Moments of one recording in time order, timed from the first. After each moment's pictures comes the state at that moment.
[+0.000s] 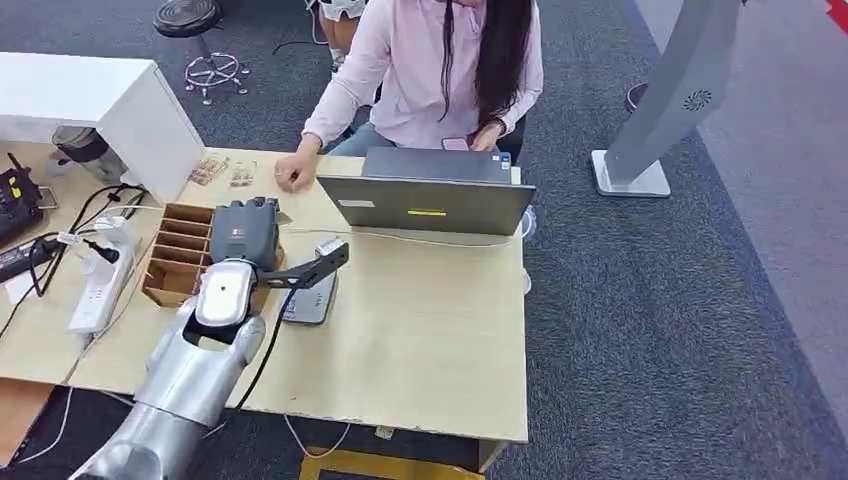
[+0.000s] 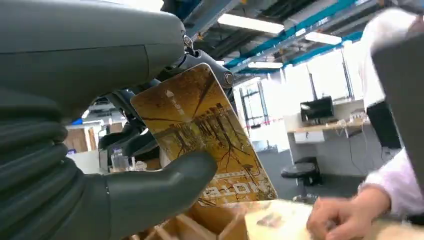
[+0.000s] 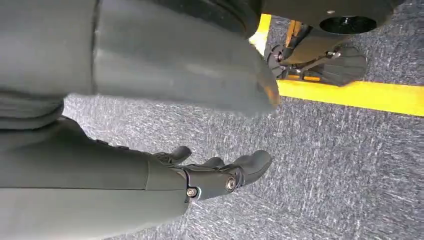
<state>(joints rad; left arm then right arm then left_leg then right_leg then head) -0.48 0.13 -0.21 -1.29 -1.55 0.04 0.34 -0.05 0.06 0.12 -0.17 0.15 -0.15 0.02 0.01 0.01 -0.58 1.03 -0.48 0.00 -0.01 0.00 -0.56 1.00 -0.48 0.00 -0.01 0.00</state>
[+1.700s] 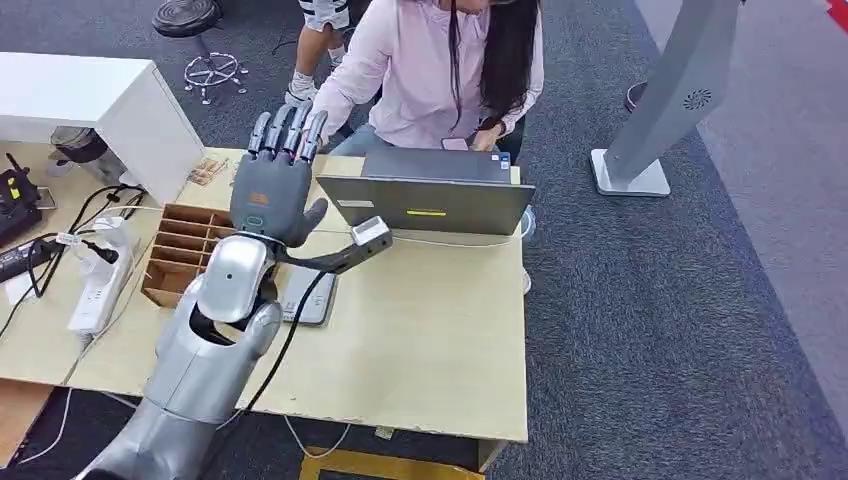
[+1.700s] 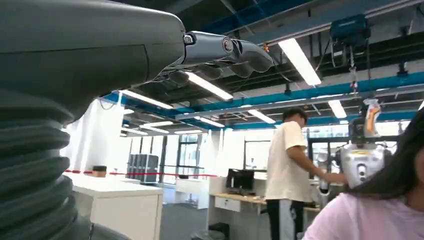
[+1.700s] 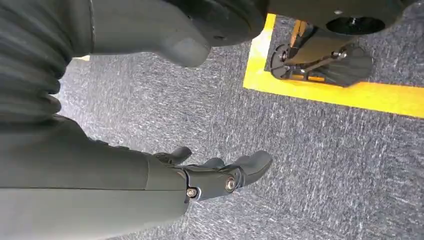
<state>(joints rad) -0.46 0.05 -0.28 -1.55 -1.55 0.12 0.15 -0.05 0.06 0.11 -0.17 0.18 -0.15 0.03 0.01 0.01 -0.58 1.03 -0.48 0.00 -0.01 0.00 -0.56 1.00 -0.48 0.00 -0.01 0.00</state>
